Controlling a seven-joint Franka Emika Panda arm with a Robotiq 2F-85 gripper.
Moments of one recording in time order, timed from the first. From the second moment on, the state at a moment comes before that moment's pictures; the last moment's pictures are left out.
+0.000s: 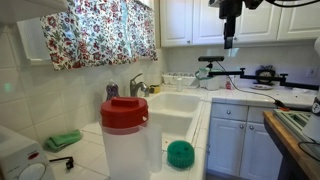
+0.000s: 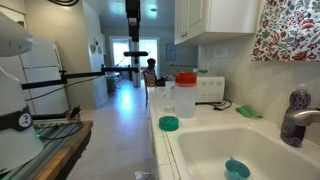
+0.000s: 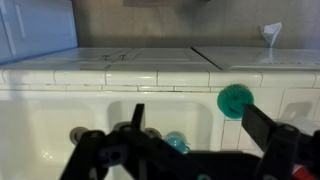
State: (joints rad) arm 0.00 -0.61 0.00 -2.50 -0.03 1.89 0.04
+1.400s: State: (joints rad) arm 0.09 -0.21 0.15 -2.06 -0.24 1.98 -0.09
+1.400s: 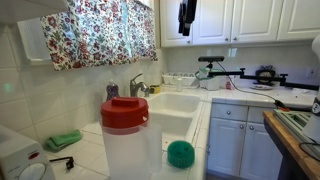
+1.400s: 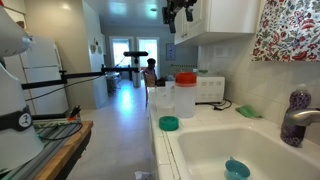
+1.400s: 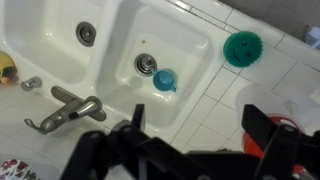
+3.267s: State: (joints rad) arm 0.21 0.11 0.21 -1.87 -0.28 2.05 -0.23
